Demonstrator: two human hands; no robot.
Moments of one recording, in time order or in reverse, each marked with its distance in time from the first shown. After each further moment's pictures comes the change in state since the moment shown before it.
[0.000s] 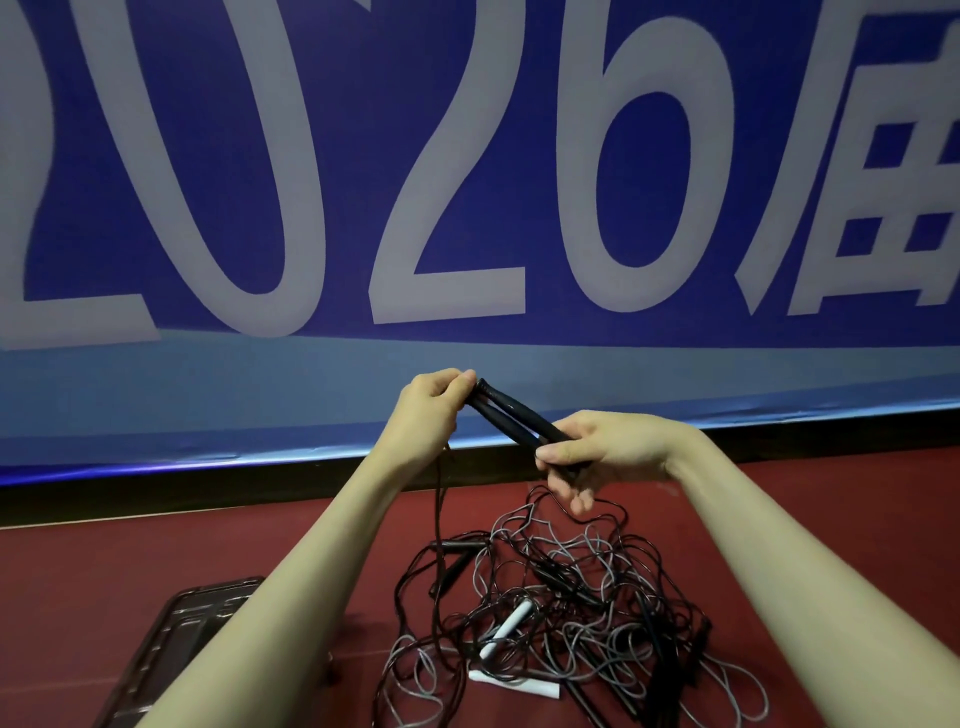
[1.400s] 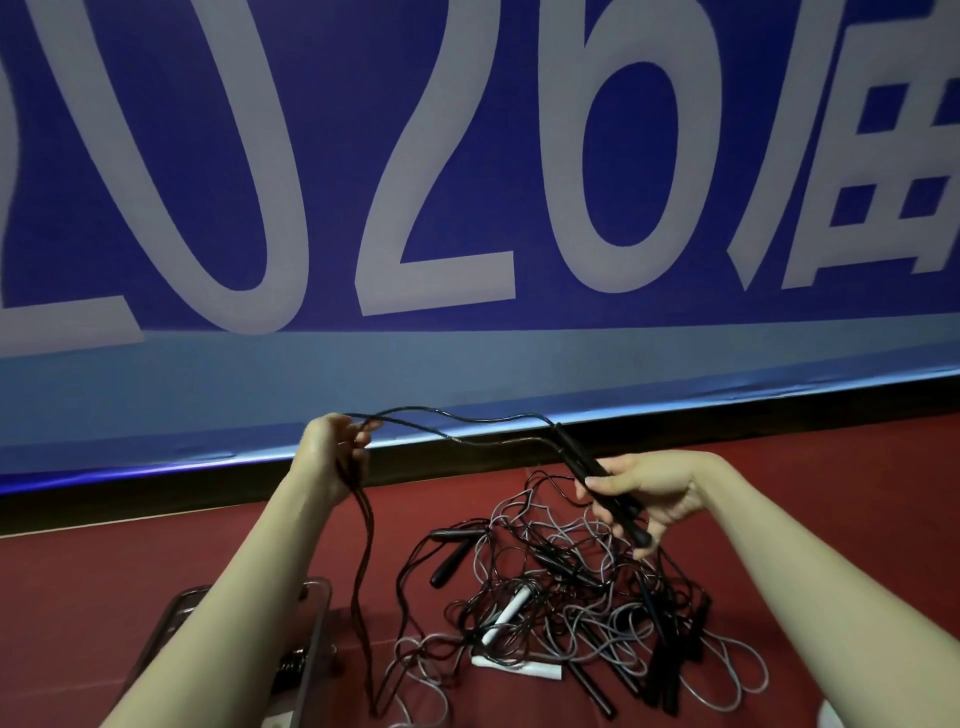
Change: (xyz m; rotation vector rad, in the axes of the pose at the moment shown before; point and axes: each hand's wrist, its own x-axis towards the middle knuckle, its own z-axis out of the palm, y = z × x) left_hand 0.013 -0.088 -0.049 -0.788 0.316 -0.761; right_hand -0.003 0.099 -0.039 0.208 -0.056 0.387
